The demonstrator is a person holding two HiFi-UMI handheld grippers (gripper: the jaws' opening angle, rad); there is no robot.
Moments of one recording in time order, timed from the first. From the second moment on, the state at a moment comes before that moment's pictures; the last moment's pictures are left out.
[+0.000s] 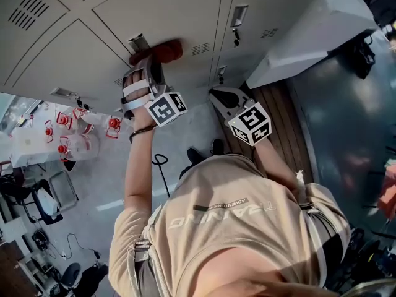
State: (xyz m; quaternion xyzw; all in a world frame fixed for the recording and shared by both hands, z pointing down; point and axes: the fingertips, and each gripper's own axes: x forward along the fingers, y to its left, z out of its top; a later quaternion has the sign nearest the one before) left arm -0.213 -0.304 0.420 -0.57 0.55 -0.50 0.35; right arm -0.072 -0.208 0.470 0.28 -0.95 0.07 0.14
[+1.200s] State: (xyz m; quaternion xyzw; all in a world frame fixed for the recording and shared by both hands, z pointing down) left arm -0.146 -0.289 0.265 -0.60 0.53 -0.48 0.36; right arm -0.064 -0.192 0.473 0.27 -0.95 0.08 0.13
